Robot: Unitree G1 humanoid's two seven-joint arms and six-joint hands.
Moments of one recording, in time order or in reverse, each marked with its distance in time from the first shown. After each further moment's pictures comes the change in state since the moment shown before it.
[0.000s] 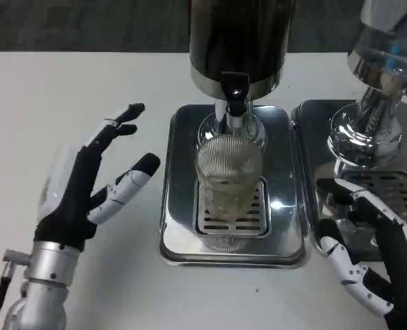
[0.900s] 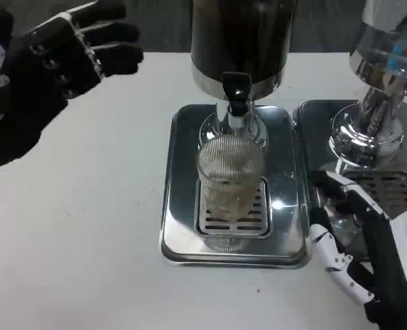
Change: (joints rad) left arm -0.156 0.261 0.295 -0.443 -1.051 0.848 -1.315; right arm -0.079 0.071 0.050 0.119 0.010 -0.021 -0.083
